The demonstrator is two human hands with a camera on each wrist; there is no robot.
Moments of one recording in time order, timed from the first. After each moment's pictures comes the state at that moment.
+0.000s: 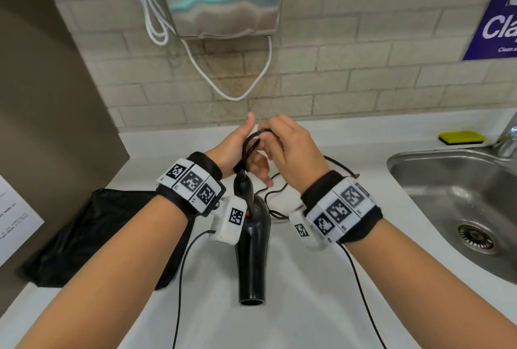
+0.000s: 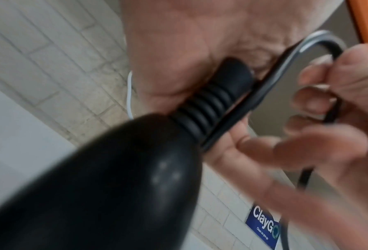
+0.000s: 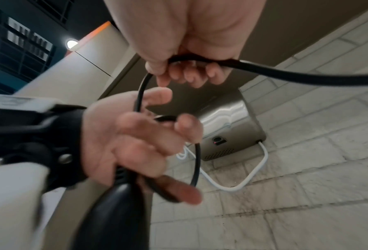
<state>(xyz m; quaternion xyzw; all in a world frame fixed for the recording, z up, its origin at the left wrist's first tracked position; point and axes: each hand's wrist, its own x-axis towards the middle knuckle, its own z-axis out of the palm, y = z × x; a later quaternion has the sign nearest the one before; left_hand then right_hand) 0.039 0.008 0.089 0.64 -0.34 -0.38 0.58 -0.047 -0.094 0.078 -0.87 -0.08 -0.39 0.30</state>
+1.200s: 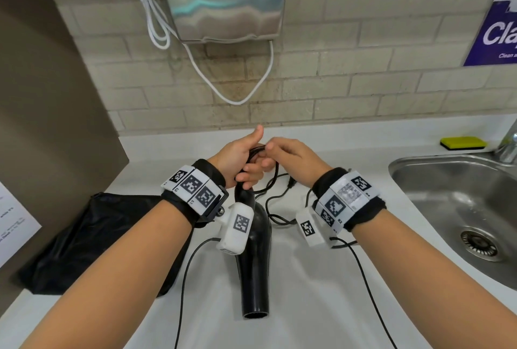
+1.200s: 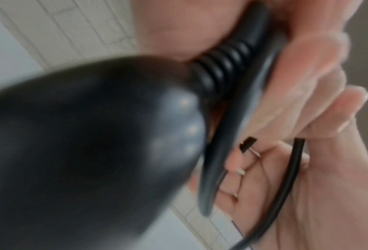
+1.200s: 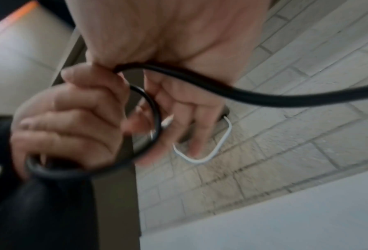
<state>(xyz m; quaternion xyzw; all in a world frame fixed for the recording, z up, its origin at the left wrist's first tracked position) 0.046 0.011 0.084 0.62 -0.35 -0.43 0.55 -0.027 -0.119 0.062 -0.84 -0.04 -0.15 0.52</state>
